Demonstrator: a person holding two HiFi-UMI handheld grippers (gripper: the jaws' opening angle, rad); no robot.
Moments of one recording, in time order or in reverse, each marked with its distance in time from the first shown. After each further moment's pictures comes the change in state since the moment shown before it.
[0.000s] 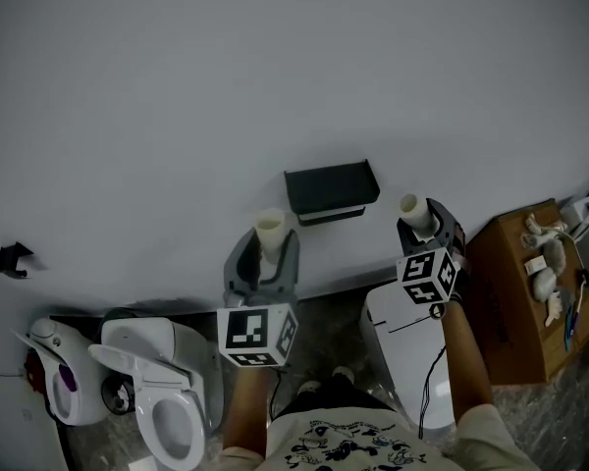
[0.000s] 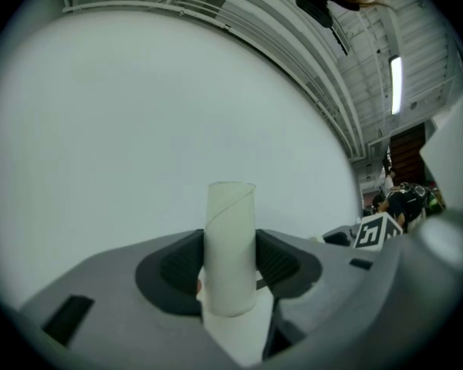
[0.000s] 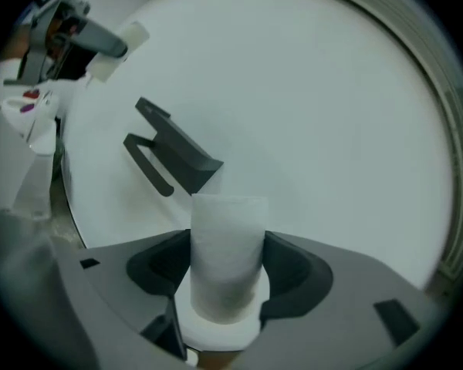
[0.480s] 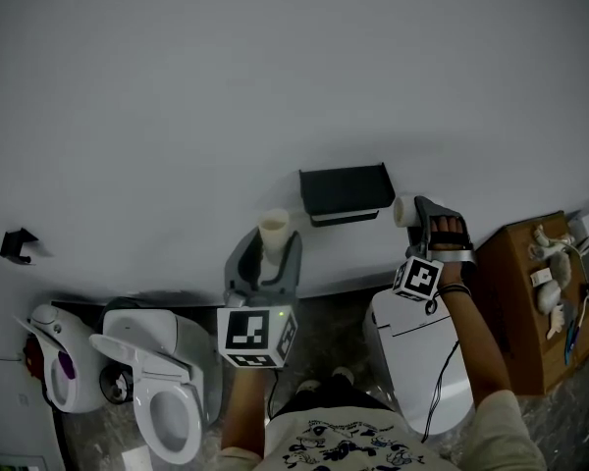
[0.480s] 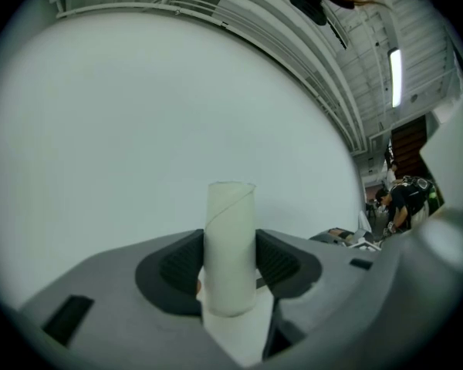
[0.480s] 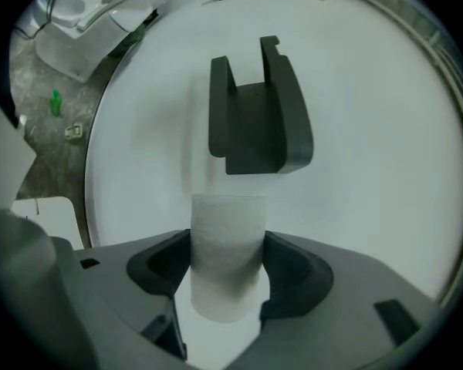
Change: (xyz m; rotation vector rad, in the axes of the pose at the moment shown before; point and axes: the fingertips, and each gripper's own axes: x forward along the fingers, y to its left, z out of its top) left arm -0.005 0.017 -0.002 0.029 0.021 0.022; right arm 0.045 0.031 -0.003 -0.788 0.066 -0.075
